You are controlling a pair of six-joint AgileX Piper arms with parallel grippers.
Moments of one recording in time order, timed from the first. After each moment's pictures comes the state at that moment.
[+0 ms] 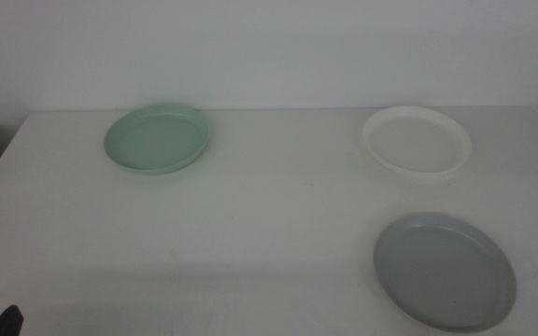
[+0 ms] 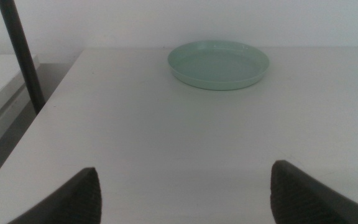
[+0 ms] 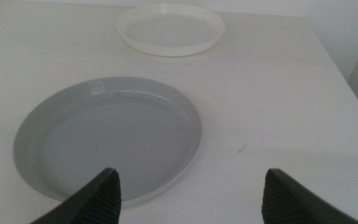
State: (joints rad) left arm -0.01 -0.01 0.03 -0.01 0.25 -0.04; right arm 0.01 -0.01 0.02 0.13 0.40 -0.14
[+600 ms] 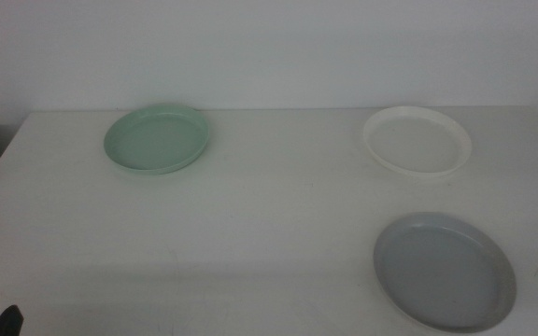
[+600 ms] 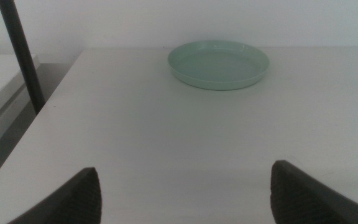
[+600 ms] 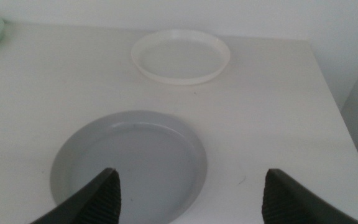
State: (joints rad) left arm -0.01 -0.01 0.03 -0.01 0.25 -0.04; right arm 0.01 0.15 -0.28 0.14 0.58 -0.14
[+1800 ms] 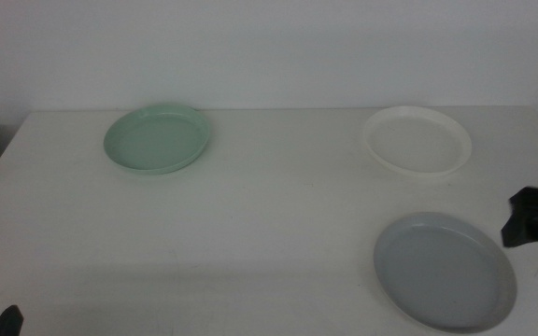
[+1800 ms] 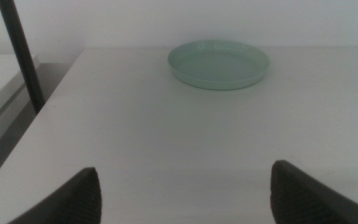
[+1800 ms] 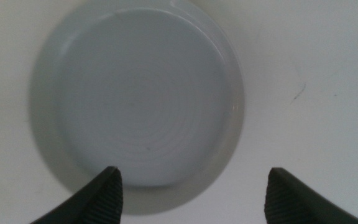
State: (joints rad) left arm -0.01 -0.01 0.03 -0.01 0.25 -0.04; right arm 0.01 1.33 -0.92 0.18 0.93 0.02
